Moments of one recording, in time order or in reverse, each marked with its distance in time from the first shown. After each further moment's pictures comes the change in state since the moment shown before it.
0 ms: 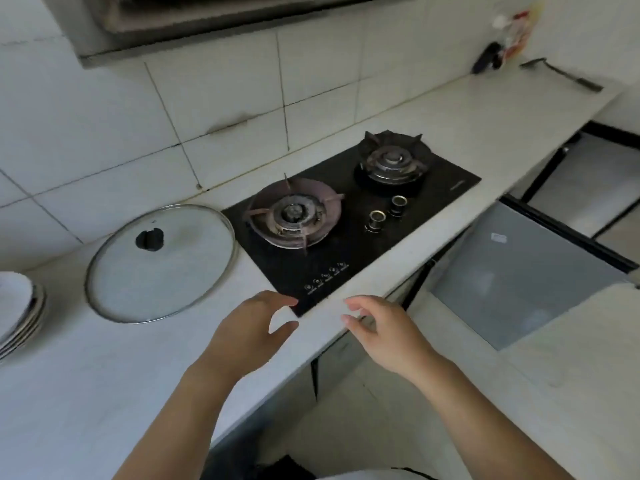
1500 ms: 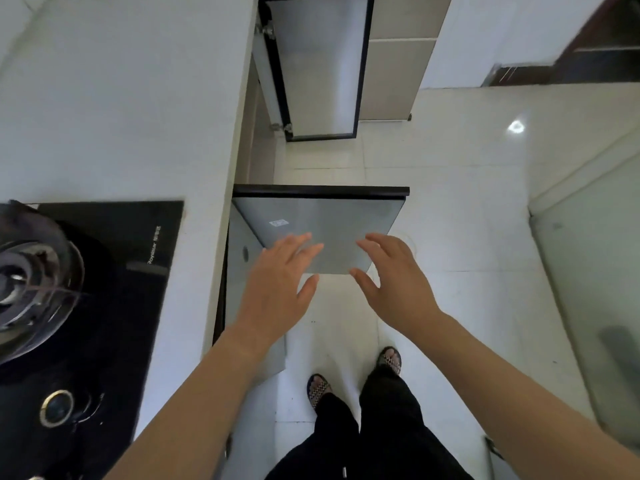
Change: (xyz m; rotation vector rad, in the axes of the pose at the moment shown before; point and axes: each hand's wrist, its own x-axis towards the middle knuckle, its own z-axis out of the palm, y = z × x) left_hand 0.440 0.391 0.303 0.115 -0.368 0.888; right_hand 0.075 0.419 -0.288 -0.279 0.713 0.586
